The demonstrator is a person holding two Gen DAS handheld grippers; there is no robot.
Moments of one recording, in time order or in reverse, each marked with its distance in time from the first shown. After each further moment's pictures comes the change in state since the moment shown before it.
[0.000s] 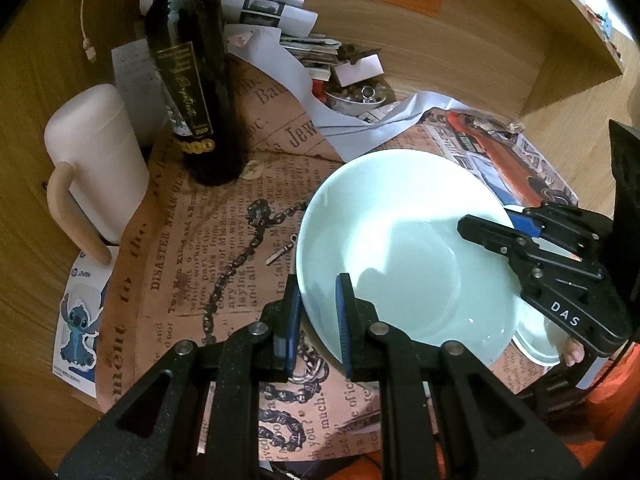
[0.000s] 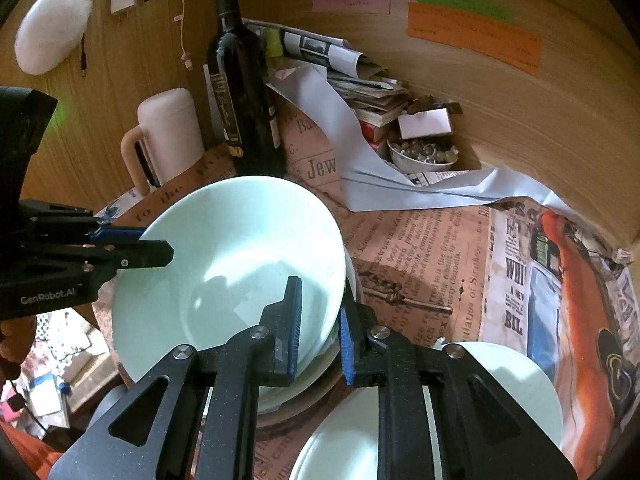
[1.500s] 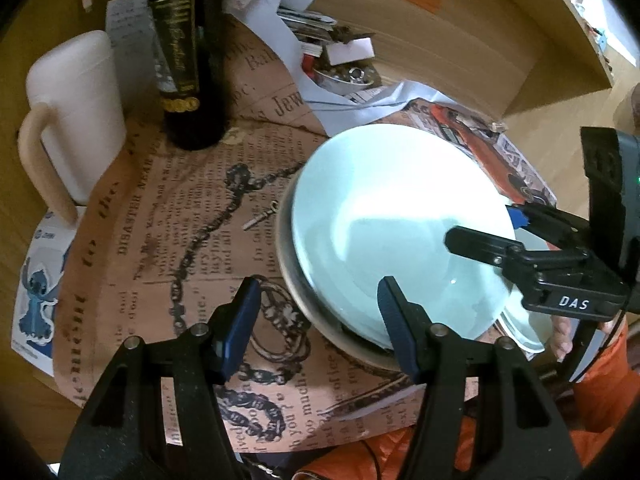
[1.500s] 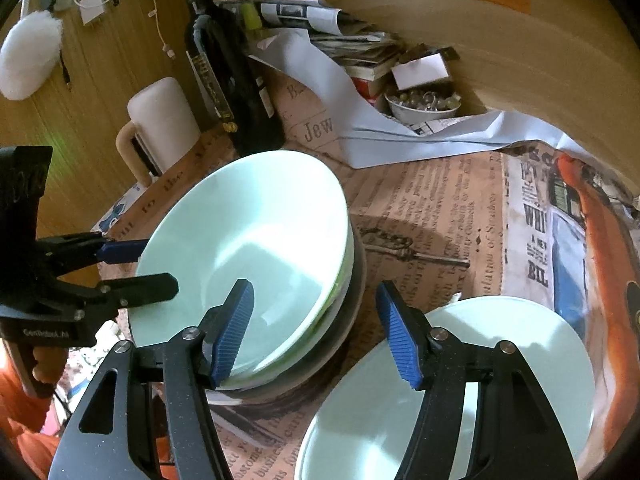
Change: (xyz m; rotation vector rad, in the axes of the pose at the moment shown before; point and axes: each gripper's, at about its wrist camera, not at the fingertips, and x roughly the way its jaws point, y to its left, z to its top) left arm 0.011 0.007 -0.023 -0.054 0.032 -0.128; right arm 0.009 -0.017 -0.010 0.126 0.129 0.093
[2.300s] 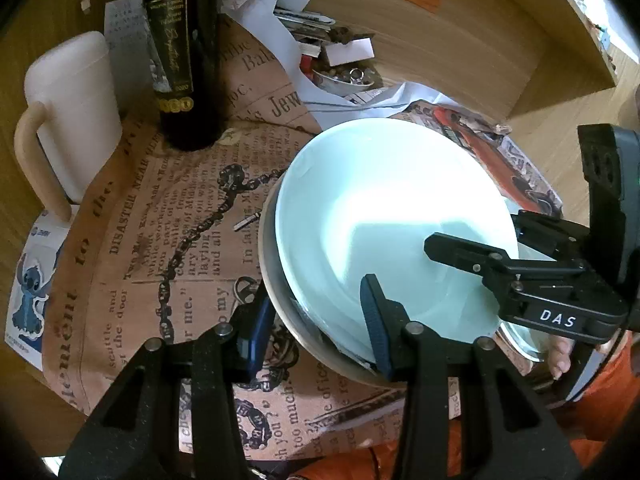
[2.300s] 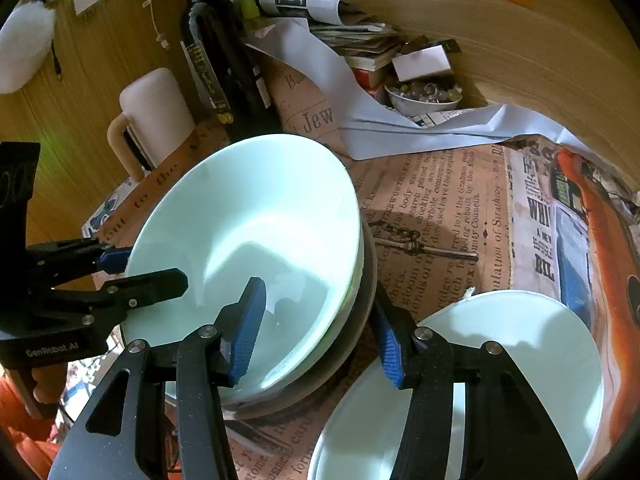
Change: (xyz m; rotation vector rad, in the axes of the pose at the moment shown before) left arm 0.007 -0.009 -0.003 -0.014 -0.026 0.034; right arm 0.007 0.002 -0.002 0.005 0.008 -0.012
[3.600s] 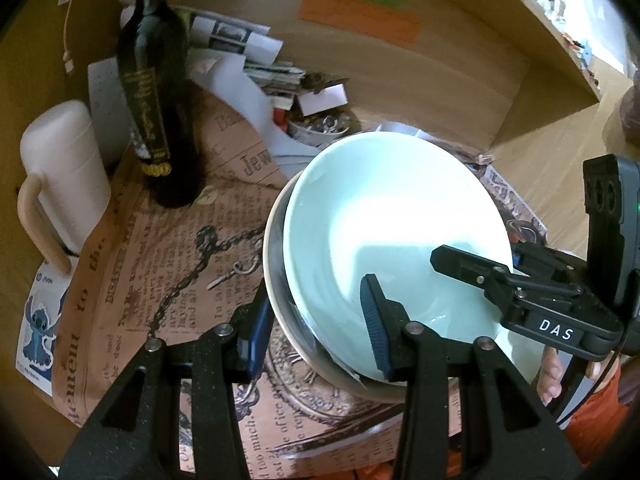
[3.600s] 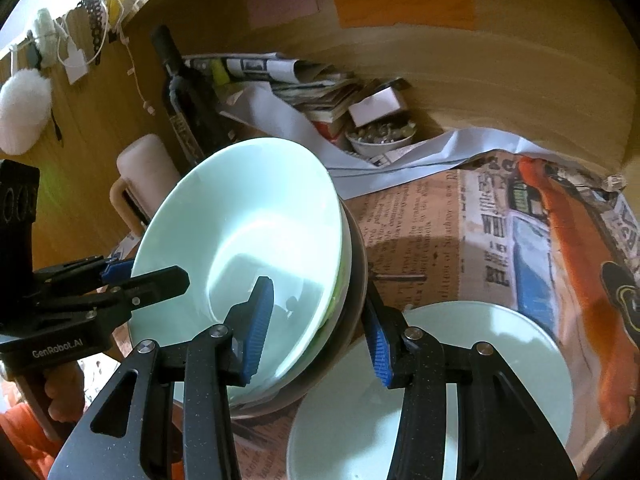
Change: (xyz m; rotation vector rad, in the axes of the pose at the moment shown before) left arm -0.019 -0.033 0.028 0.039 -0.120 -0.021; right arm -0.049 -0.022 0.001 0.097 -0.154 -0.027
